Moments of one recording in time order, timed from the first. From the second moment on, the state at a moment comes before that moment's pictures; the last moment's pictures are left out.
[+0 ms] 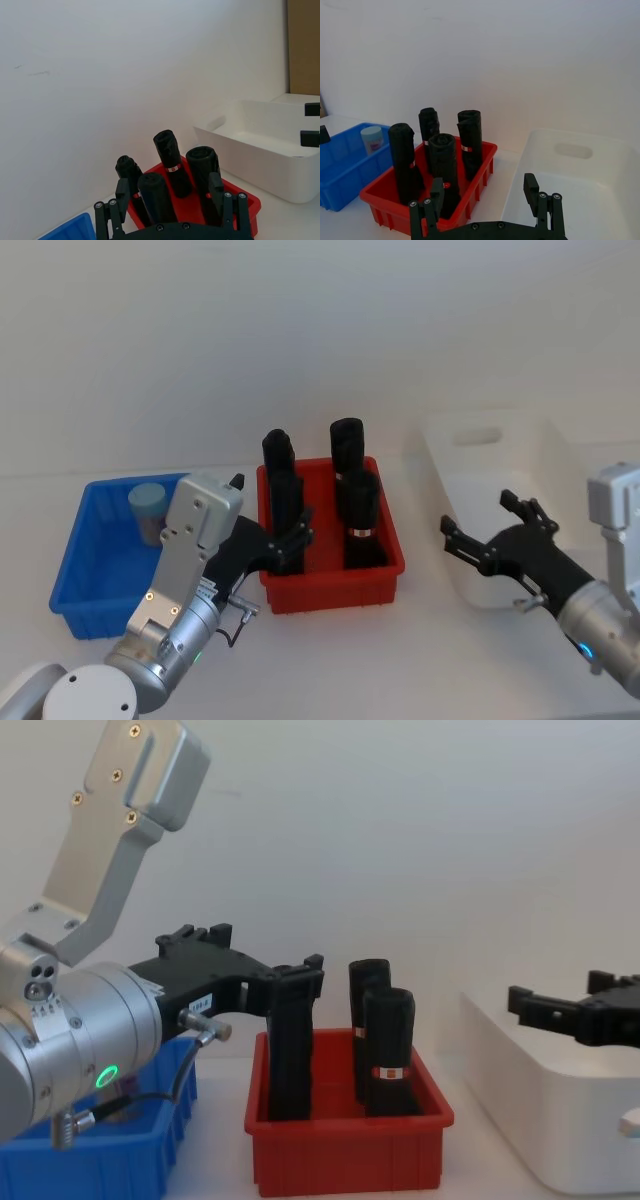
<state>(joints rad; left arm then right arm) -0.24 0.38 0.45 -1.63 -0.20 0.01 -0.01 0.13 0.30 -0.22 -1.57 0.28 0.02 0.23</state>
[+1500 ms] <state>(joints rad) -0.24 0.38 0.45 -1.63 -0.20 0.01 -0.01 0.76 0.03 -0.34 -0.59 0.10 -0.27 0.57</state>
